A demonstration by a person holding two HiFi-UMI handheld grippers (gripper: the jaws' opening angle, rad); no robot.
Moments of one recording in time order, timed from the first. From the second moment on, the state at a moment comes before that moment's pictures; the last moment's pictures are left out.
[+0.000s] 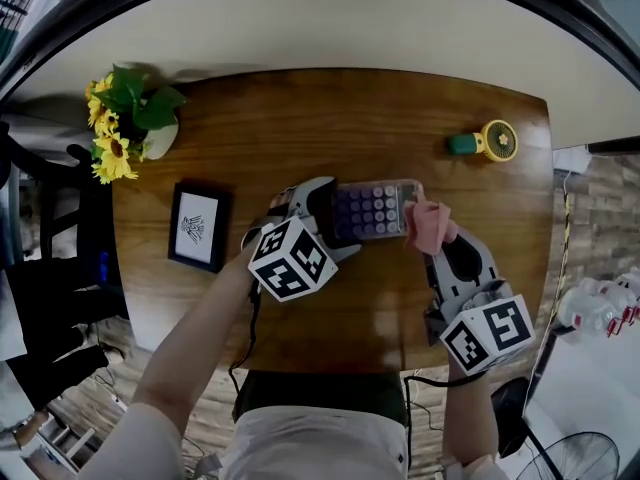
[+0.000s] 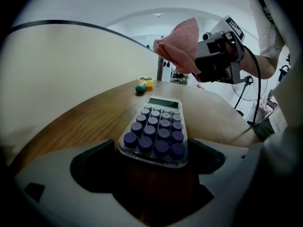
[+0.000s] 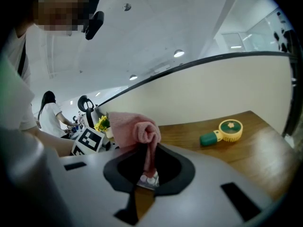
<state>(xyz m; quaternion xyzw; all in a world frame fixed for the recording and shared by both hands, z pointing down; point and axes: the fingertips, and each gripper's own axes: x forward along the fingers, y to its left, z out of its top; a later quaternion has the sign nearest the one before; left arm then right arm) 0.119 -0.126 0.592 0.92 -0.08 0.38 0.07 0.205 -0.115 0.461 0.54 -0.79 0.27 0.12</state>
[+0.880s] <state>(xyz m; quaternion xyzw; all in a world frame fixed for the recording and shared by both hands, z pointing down) 0.118 -0.130 0.591 0.92 -0.09 0.38 0.07 0.168 -0.170 0.548 0.47 -0.77 0.27 0.32</state>
